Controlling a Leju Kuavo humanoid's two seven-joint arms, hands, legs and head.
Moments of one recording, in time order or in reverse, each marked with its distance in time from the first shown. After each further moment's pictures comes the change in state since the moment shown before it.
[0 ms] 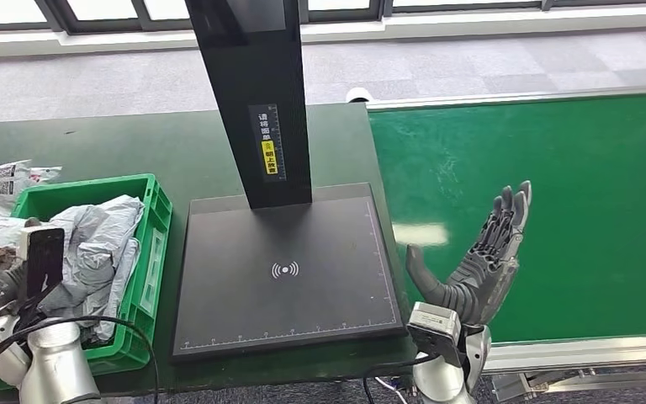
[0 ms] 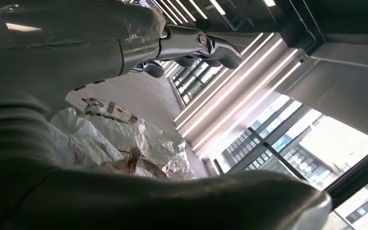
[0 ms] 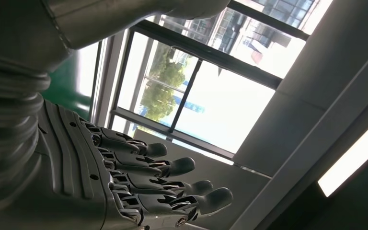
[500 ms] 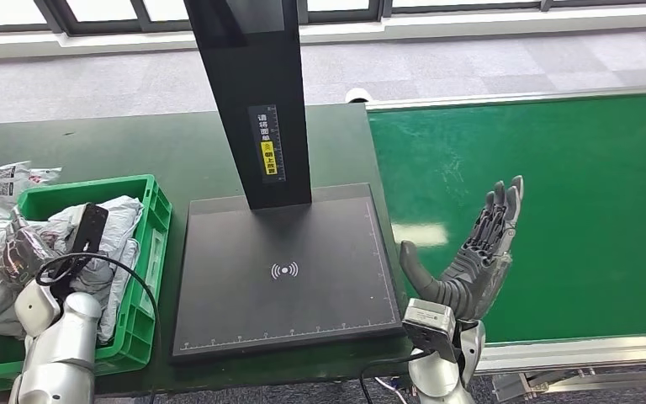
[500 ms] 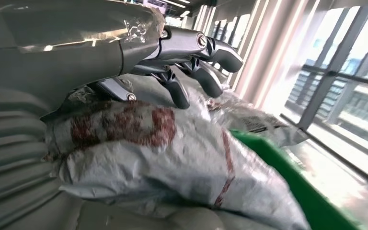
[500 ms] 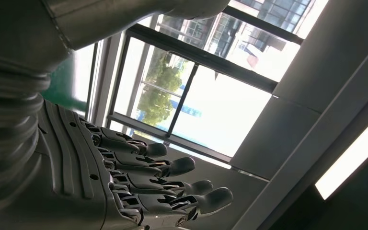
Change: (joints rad) left arm -0.155 0.222 -0.133 0.549 -0.263 -0.002 0.426; right arm -0.025 0.000 0.019 0.022 -0.009 0.001 0.000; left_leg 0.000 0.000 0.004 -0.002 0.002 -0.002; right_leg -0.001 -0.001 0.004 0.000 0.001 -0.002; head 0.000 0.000
